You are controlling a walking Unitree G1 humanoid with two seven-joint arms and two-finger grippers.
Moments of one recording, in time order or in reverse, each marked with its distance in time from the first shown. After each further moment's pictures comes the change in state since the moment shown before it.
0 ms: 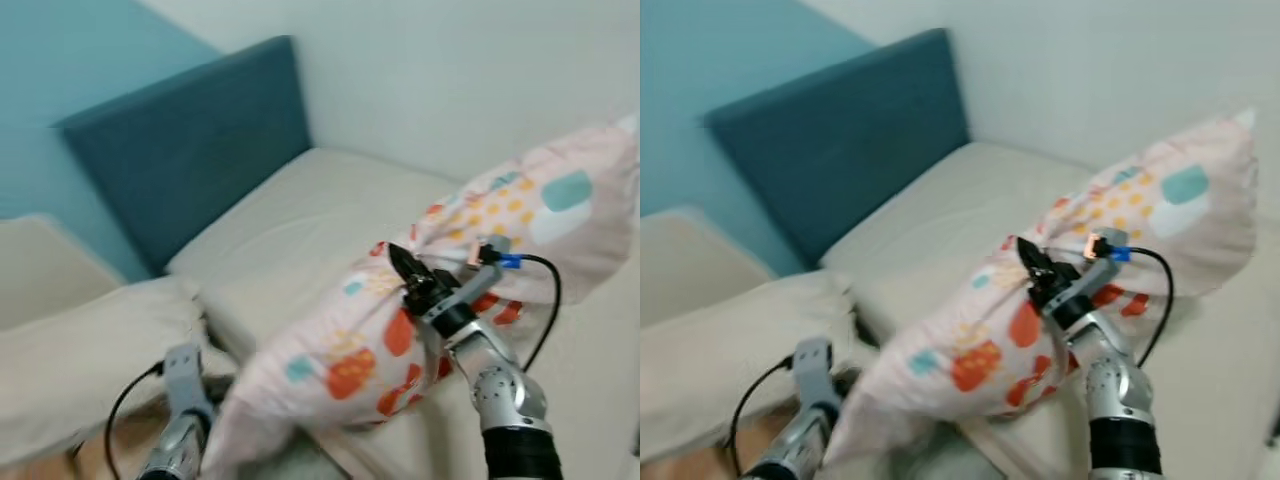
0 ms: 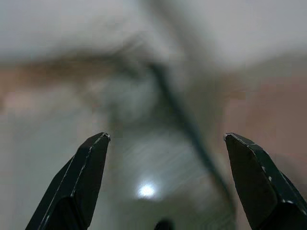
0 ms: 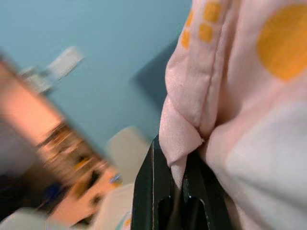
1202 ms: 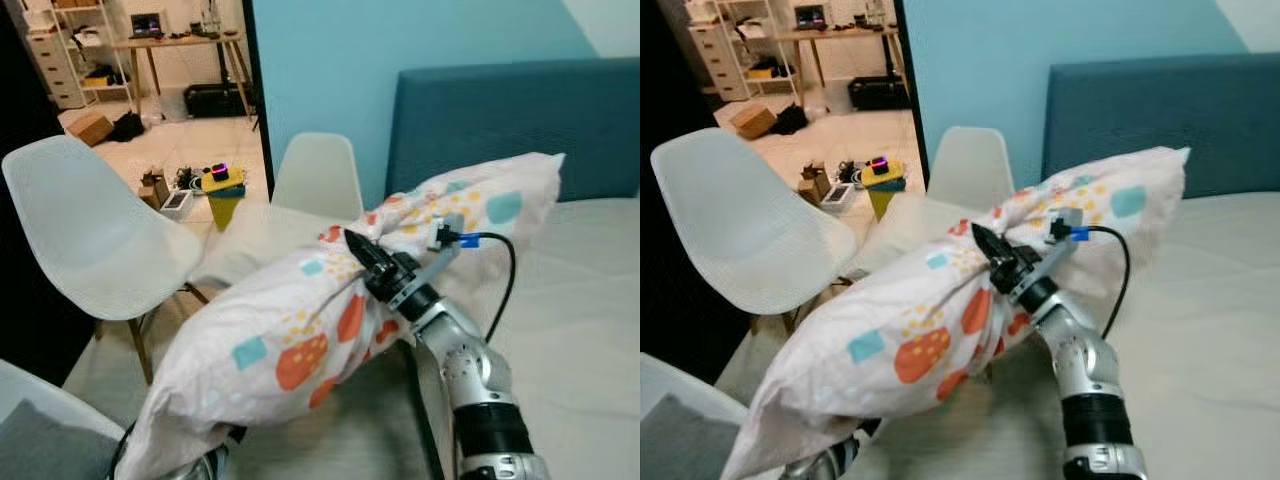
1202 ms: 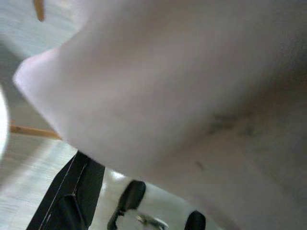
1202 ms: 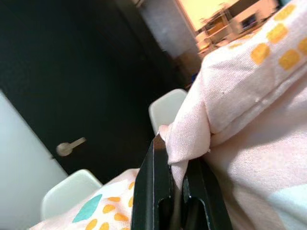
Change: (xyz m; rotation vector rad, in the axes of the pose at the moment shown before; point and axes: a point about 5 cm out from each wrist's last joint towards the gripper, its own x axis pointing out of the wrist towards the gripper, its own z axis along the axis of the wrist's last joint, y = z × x) left arm -0.004 -0.031 -0.019 -0.009 0.030 -0.101; right arm 0.023 0.018 -0.001 -0.009 0.027 0.134
